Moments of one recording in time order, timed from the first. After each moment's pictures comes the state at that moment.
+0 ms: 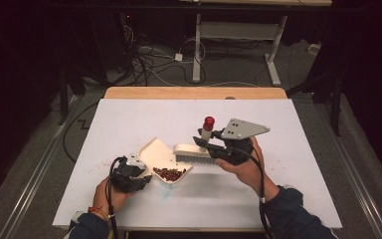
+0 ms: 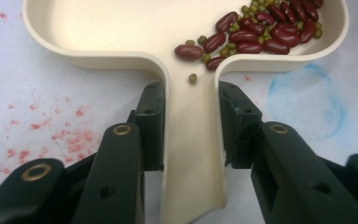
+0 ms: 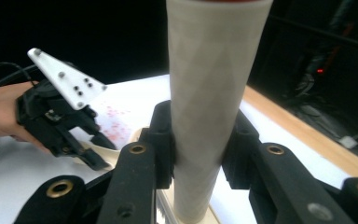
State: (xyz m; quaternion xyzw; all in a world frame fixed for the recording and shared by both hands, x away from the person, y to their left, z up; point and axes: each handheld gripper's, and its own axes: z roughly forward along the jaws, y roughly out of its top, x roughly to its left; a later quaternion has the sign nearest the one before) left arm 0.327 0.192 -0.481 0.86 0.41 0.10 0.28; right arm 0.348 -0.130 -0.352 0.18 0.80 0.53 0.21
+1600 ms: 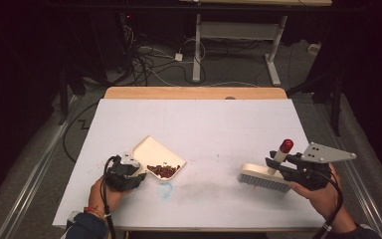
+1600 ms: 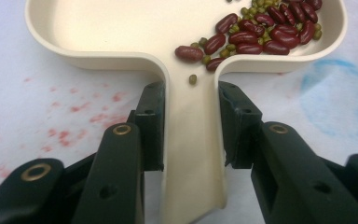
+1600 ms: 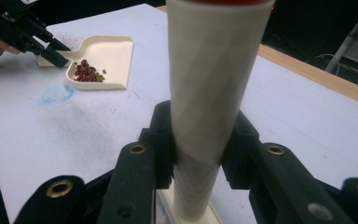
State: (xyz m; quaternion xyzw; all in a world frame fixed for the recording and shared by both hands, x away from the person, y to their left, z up) left arm 0.331 0.209 -0.482 0.84 0.45 0.12 0.28; right arm 0.303 -0.294 -0.375 0.28 0.81 0.47 0.21
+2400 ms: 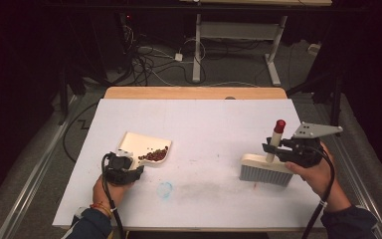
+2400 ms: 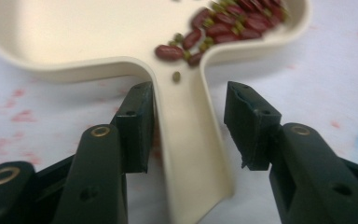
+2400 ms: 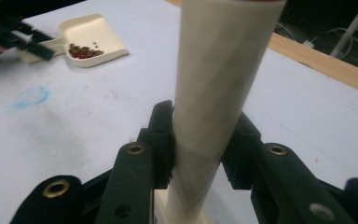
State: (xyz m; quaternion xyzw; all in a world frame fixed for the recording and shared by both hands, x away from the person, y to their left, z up) left arm 0.336 0.204 -0.488 0.79 0.52 0.12 0.30; right arm 0.365 -0.289 -0.369 0.31 0.83 0.43 0.18
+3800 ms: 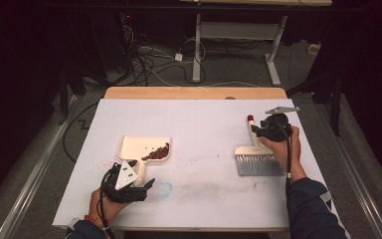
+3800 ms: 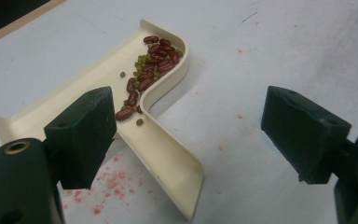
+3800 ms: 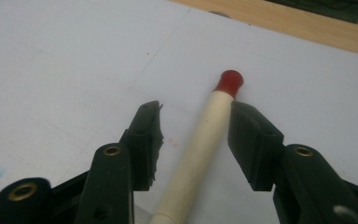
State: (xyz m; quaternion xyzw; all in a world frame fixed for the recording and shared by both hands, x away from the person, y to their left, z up) left arm 0.290 0.198 -0.480 0.83 0.33 0.25 0.38; right arm 0.463 -0.263 -0.426 0.47 0.78 0.33 0.24
